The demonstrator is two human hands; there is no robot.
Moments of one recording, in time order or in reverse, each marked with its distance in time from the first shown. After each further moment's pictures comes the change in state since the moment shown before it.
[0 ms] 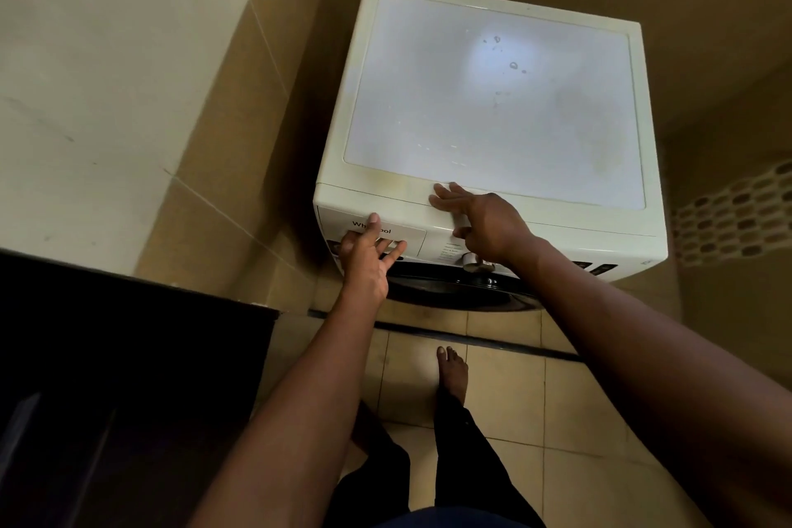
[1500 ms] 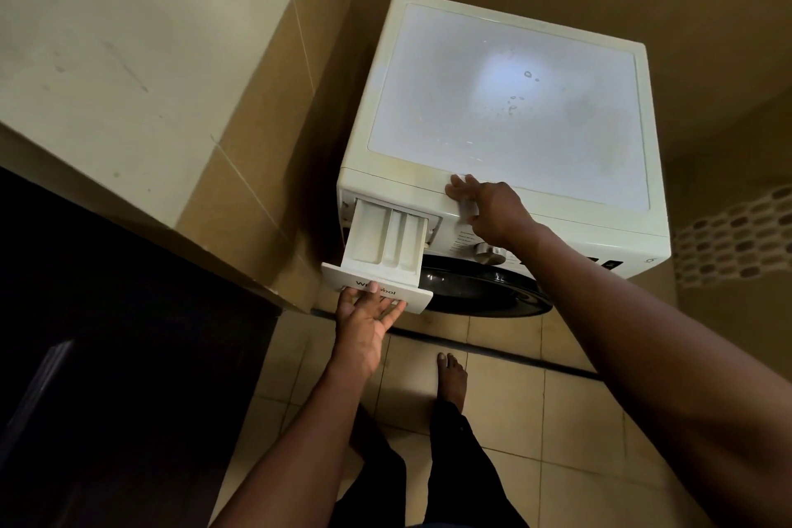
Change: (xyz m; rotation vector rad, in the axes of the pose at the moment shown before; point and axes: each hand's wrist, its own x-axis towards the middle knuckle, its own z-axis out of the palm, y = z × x) left_hand -0.067 -0.043 -0.115 -0.054 -0.129 -0.013; right_hand 0.000 -0.021 0.004 -0.022 0.013 0.112
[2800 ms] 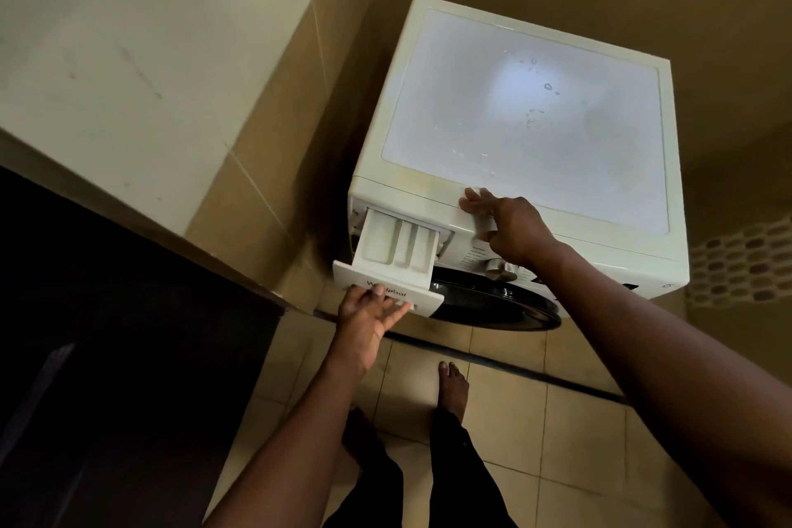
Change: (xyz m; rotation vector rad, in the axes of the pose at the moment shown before) left_hand 0.024 0.013 -0.004 0.013 -0.067 0.000; right_hand 0.004 0.010 -0.001 0.083 0.025 -0.056
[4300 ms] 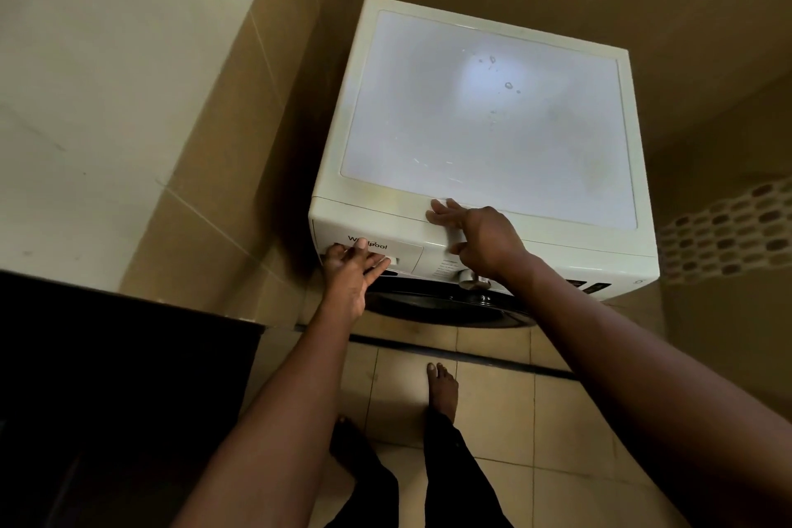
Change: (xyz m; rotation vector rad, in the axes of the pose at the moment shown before) left_hand 0.077 0.034 0.084 0.161 0.128 0.059; right_hand 0.003 0.005 0.000 0.012 -0.014 0.027
